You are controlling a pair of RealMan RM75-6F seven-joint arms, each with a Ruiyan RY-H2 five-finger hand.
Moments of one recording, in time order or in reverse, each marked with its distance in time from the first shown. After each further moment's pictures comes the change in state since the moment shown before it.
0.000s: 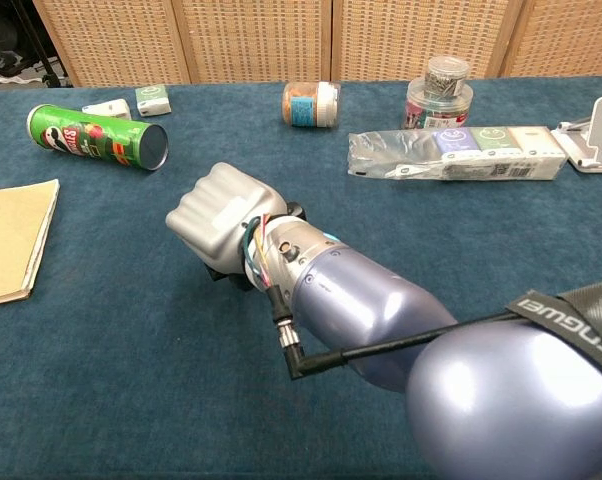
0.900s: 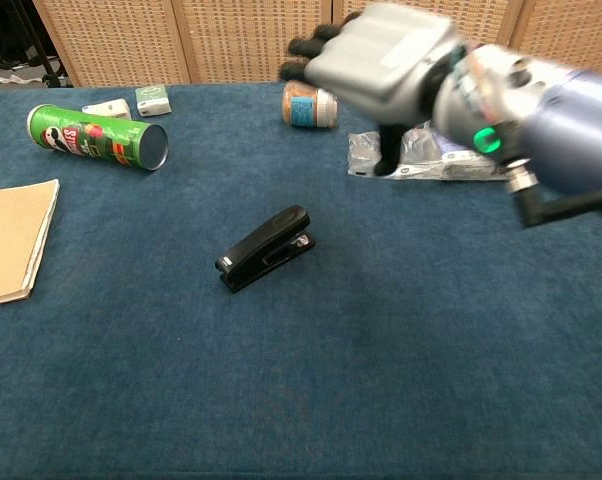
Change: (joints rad) left arm -0.032 -0.035 0.021 0.008 0.020 -0.063 0.058; right arm -0.099 0.527 -0.084 -0.453 -0.037 0.209 0.031
